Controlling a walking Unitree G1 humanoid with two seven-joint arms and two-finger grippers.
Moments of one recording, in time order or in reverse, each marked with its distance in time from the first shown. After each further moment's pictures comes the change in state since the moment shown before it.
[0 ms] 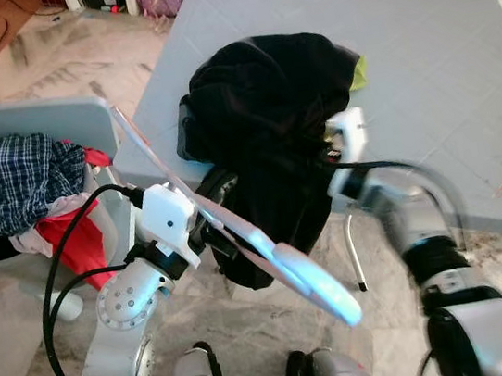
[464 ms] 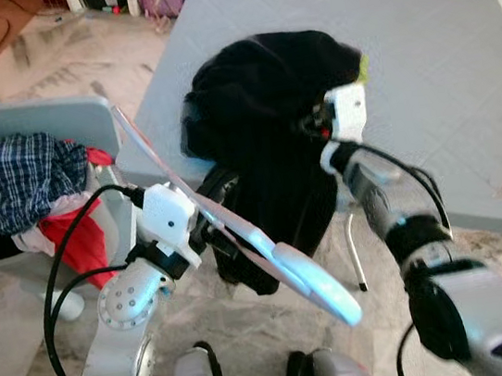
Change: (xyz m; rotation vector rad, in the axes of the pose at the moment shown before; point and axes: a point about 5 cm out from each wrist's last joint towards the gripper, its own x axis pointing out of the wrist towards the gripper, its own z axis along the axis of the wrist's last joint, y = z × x) left arm 0.001 -0.001 0.000 -0.002 -0.003 0.001; right arm 0.020 -0.021 0.018 -0.082 0.010 -0.403
